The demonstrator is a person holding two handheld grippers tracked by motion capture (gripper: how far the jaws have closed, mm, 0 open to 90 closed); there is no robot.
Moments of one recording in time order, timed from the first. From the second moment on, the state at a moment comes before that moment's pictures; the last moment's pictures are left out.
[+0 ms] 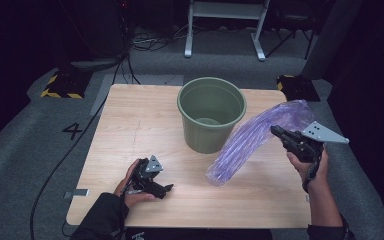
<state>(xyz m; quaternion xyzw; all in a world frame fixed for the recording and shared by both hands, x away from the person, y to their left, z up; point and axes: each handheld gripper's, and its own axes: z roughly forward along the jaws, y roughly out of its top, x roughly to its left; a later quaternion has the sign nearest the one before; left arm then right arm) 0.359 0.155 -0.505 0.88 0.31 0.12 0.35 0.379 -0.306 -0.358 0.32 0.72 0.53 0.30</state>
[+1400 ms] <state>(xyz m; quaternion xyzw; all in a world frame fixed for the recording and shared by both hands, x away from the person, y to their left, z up) 0.336 0.143 -0.424 0.84 0.24 0.16 0.46 0.426 -0.300 -0.316 0.36 0.69 0.53 0.34</state>
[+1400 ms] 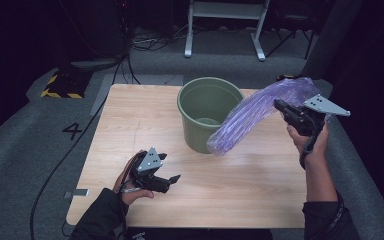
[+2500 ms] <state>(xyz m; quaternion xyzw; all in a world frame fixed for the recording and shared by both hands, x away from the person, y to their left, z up) 0.360 0.048 -0.317 0.83 0.14 0.19 0.51 0.434 -0.292 -0.306 0.36 0.69 0.52 0.34</state>
